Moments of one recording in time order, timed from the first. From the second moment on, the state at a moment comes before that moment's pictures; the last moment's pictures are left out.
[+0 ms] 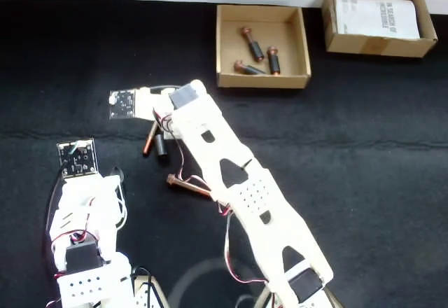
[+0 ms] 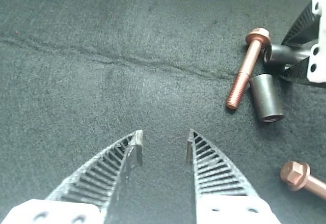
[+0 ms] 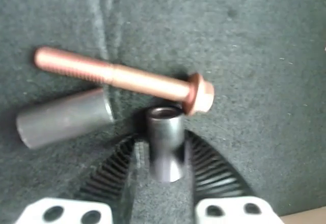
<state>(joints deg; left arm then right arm) -19.9 -100.3 96.1 49.3 0.0 -41.1 69.0 -70.7 76.3 58.6</state>
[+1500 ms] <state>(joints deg) -19.9 -100.3 96.1 49.3 0.0 -22.9 -17.7 -43.7 100.7 19.6</state>
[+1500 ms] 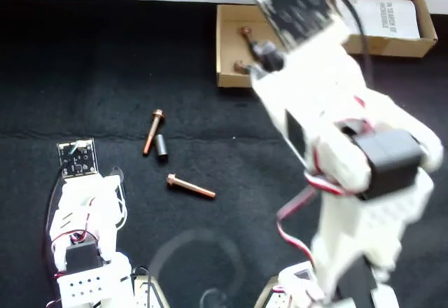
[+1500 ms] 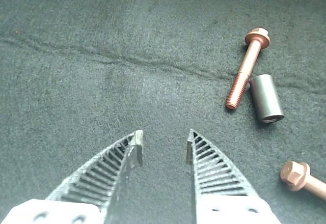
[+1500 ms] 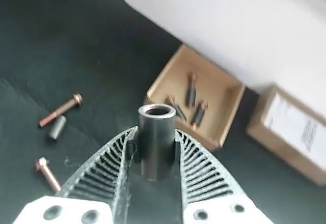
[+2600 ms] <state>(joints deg) -19.9 -50.0 37.0 83.3 -2.2 24.2 -79.0 48.5 67.6 12.2</state>
